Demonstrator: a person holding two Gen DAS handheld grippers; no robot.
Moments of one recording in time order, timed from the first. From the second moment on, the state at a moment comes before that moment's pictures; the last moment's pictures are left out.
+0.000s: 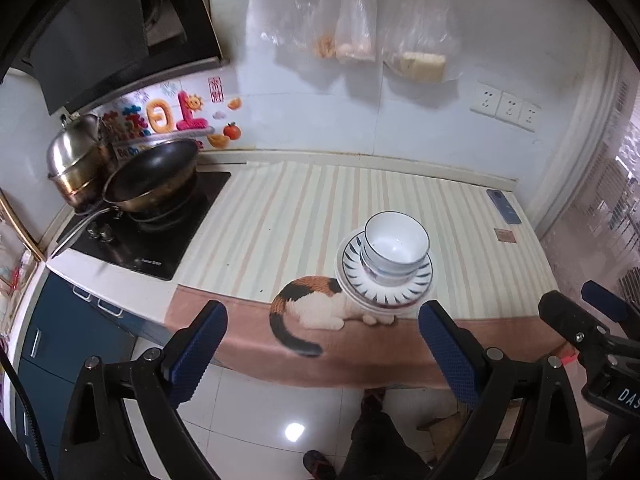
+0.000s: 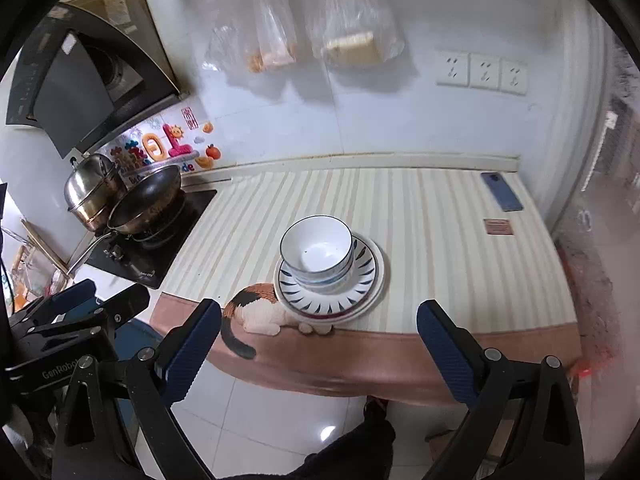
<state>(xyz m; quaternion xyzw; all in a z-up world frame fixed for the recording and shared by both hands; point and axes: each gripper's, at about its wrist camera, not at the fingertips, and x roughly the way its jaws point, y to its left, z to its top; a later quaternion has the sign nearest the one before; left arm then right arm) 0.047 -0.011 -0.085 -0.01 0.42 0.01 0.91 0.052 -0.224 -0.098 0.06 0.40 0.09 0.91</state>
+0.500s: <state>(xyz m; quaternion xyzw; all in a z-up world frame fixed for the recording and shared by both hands) -0.038 0.002 -0.057 -0.02 0.38 0.02 0.92 -0.053 -0.208 -0.061 0.06 0.35 0.08 0.93</state>
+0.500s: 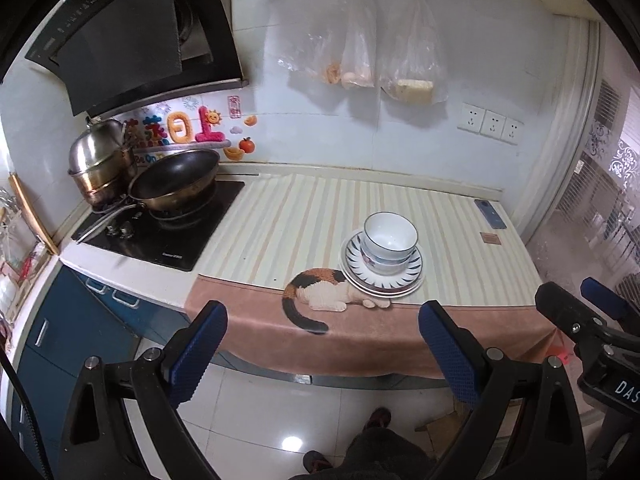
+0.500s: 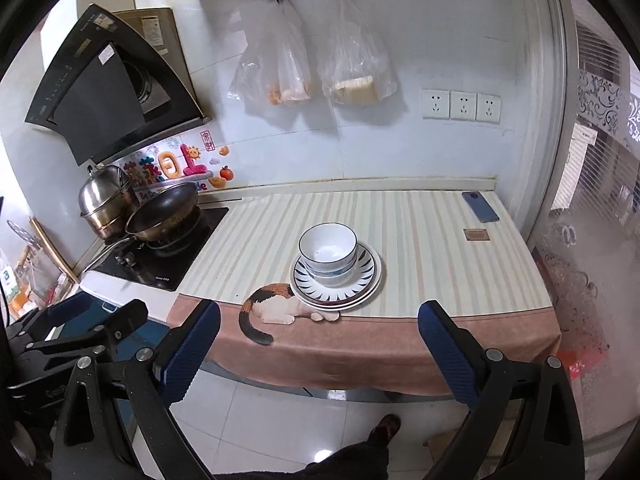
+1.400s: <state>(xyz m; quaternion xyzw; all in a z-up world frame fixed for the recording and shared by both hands) -0.046 -0.002 -0.031 -0.02 0.36 0.03 0.93 -0.054 -0.222 -0.041 0.05 0.33 0.07 0.94</state>
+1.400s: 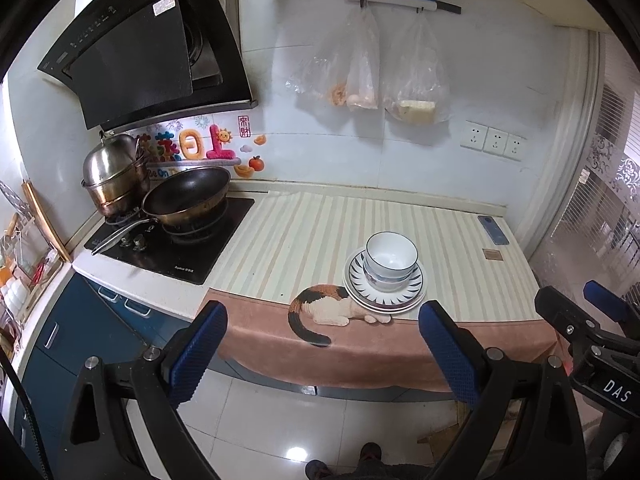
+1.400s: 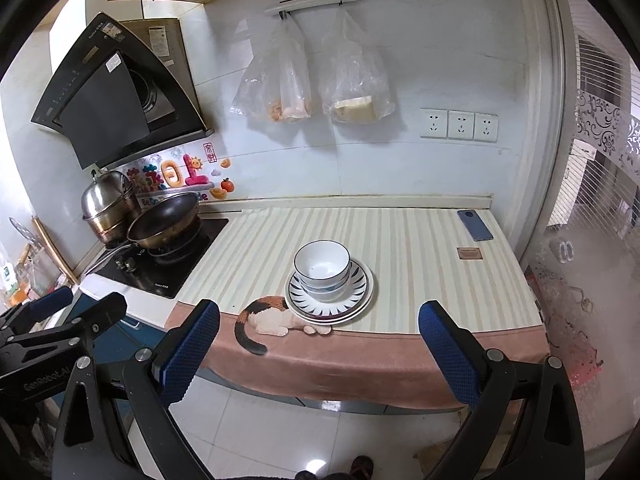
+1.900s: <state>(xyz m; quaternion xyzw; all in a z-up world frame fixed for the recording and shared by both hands) -0.055 0.000 -0.027 -0.02 0.36 0.03 0.93 -0.069 -0.224 -0.041 0.05 0.33 0.06 0.94</state>
